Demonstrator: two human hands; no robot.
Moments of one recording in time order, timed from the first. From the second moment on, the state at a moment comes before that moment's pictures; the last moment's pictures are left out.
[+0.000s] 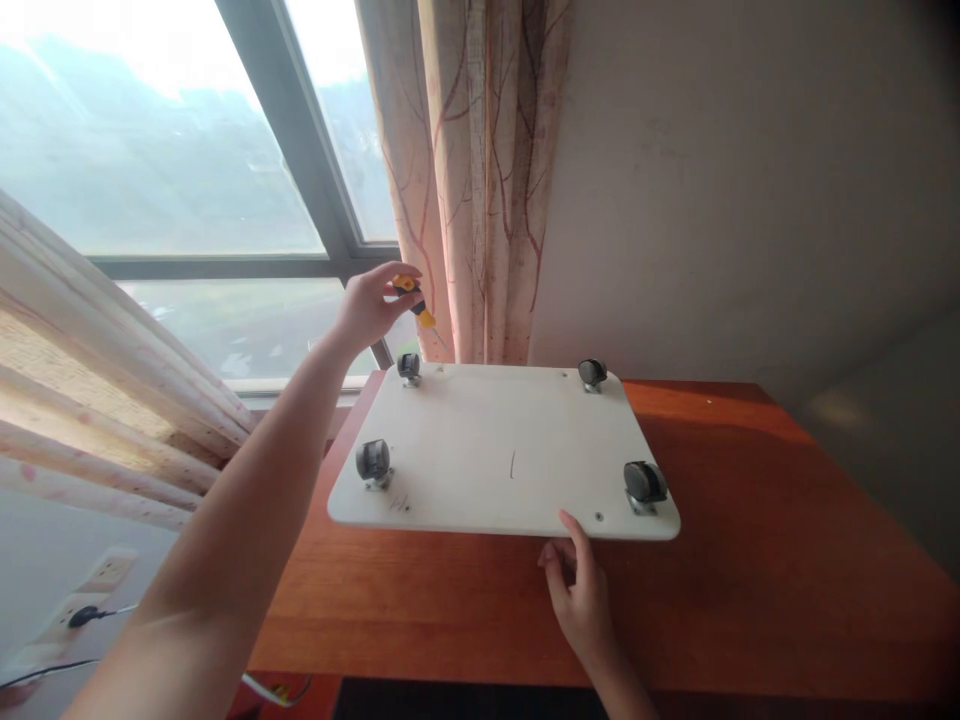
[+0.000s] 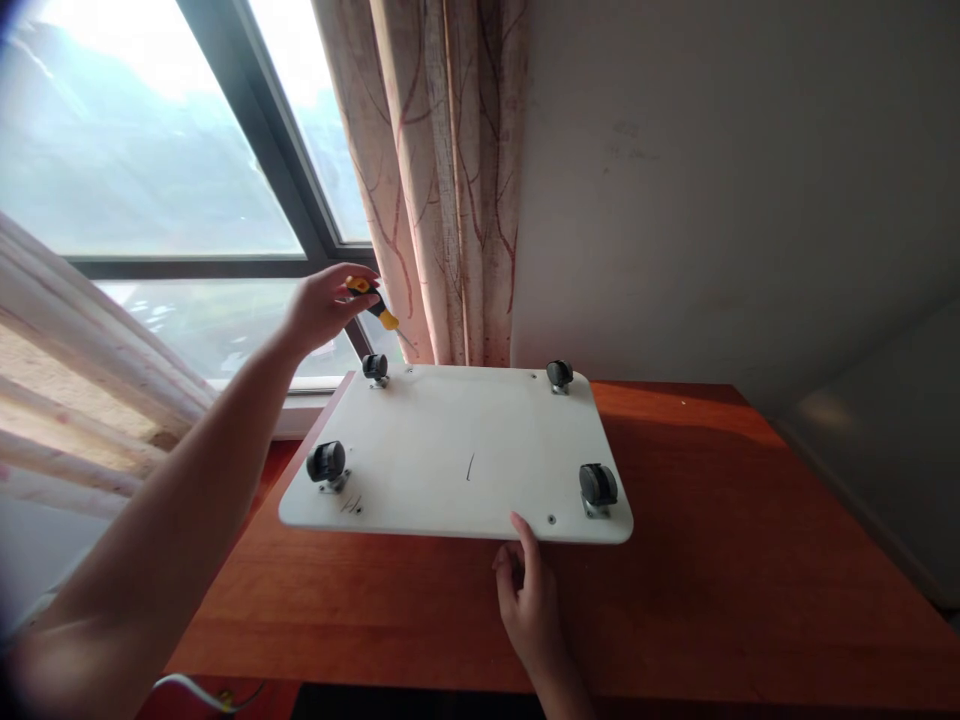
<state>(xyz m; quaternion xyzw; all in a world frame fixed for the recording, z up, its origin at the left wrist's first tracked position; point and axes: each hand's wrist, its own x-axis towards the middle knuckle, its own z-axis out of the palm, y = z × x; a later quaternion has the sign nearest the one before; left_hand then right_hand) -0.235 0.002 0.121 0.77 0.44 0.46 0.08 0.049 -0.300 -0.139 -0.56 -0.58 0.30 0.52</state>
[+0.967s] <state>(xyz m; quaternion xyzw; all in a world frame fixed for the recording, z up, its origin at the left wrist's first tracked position) -0.108 -0.280 0.016 0.88 0.07 0.45 0.15 0.087 -0.344 -0.037 -0.55 -0.24 0.42 0.69</state>
